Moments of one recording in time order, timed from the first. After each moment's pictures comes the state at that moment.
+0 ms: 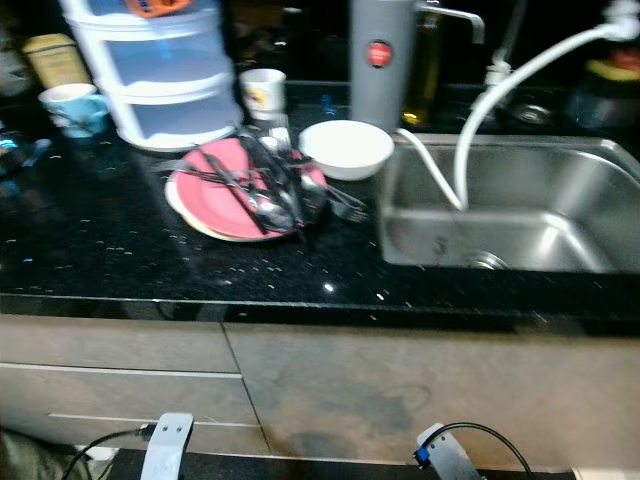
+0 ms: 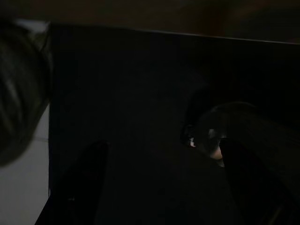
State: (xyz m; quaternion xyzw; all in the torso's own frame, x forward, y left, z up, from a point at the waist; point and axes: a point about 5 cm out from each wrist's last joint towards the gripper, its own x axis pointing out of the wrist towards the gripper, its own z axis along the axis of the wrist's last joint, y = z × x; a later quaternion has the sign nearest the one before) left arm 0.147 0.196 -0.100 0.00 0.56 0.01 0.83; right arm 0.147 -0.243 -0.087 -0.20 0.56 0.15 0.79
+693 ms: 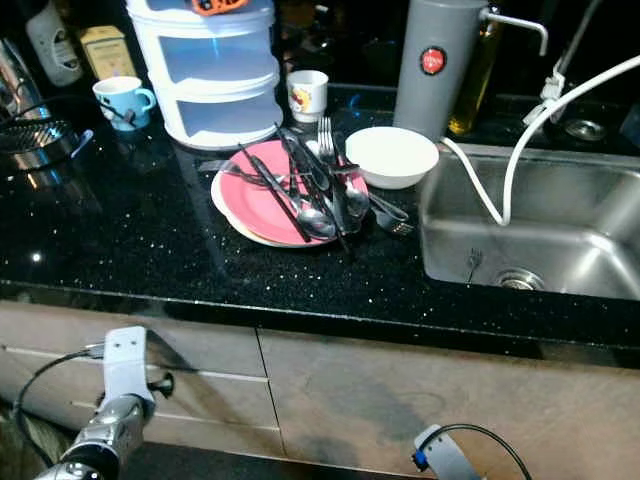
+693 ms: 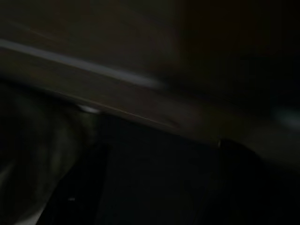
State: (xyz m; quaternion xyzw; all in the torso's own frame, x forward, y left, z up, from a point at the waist) left arm 0.231 0.227 -0.049 -0.01 0.42 0.08 0.90; right arm 0.146 -0.243 -0.088 -0.23 0.56 0.15 0.78
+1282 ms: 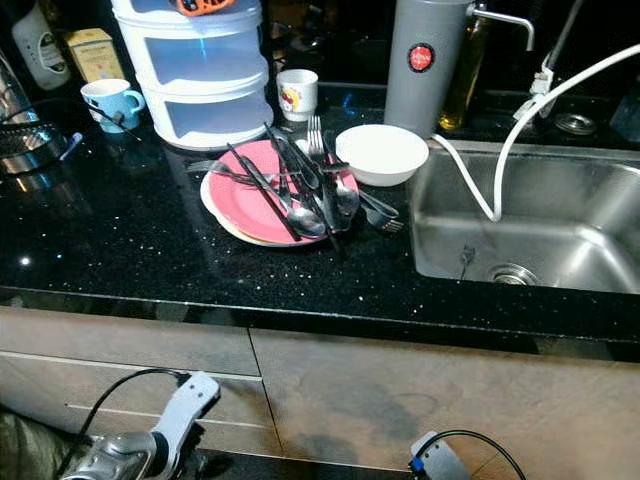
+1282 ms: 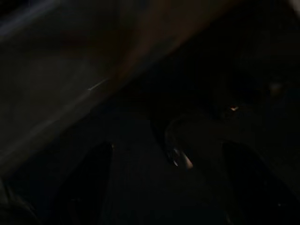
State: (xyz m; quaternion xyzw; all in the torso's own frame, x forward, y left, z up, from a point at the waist) left arm 0.196 0.201 -0.047 0.09 0.45 -0.40 0.79; right arm 0.140 -0.238 -0.092 -0.22 0.57 0.17 0.77
